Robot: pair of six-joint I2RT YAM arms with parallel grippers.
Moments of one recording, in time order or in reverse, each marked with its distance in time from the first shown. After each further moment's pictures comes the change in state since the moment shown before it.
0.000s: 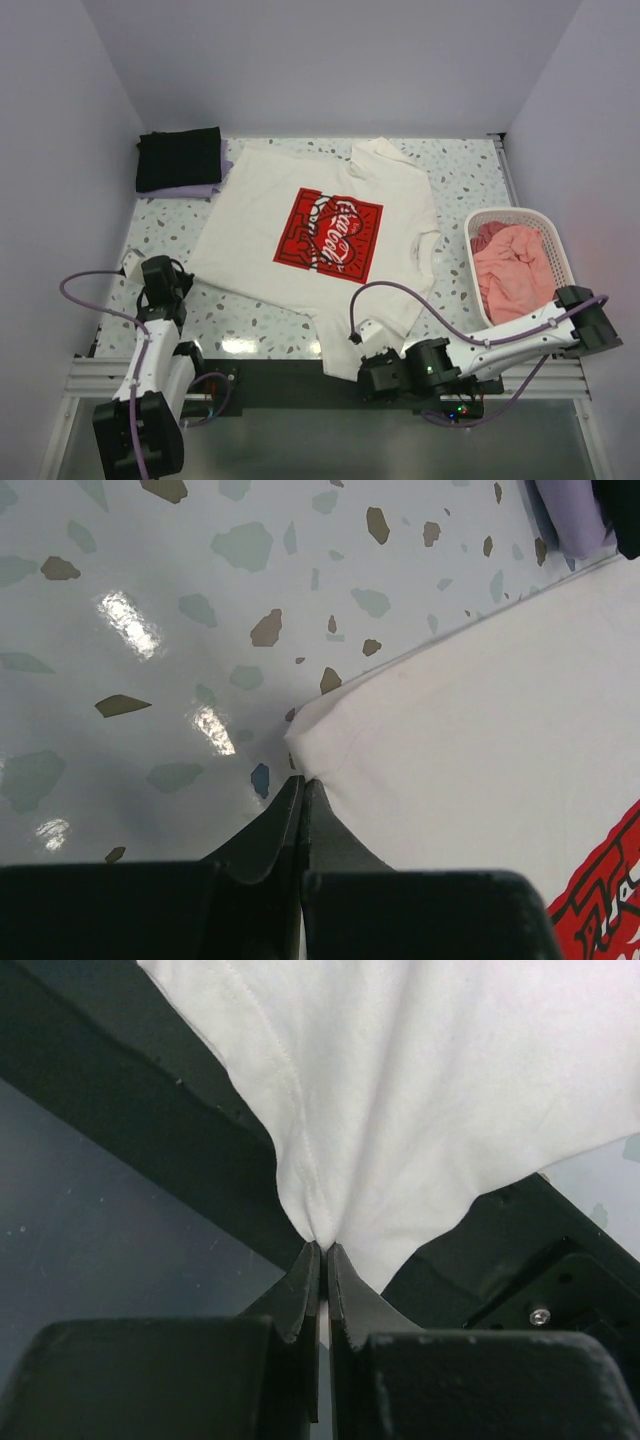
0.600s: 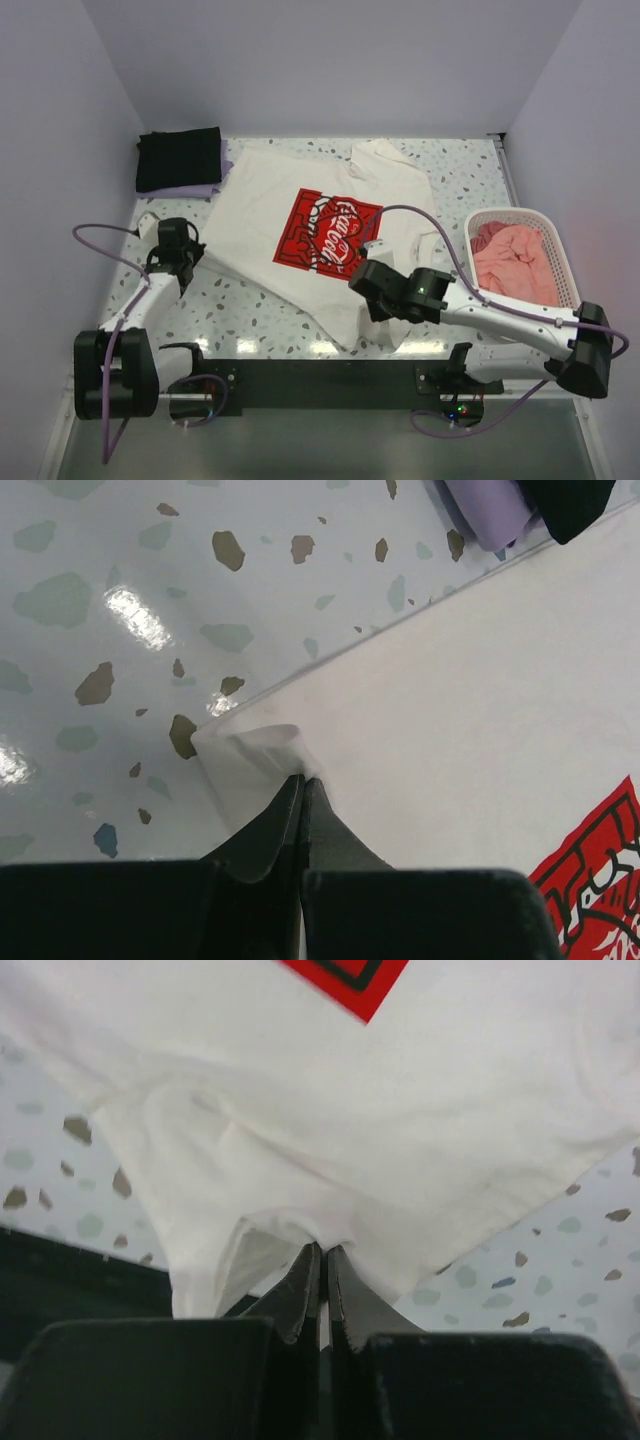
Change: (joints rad) left arm -0.176 0.335 0.262 0.018 -0.097 -0.026; right arm -0.621 0.054 0.274 -0.079 0.058 -0.360
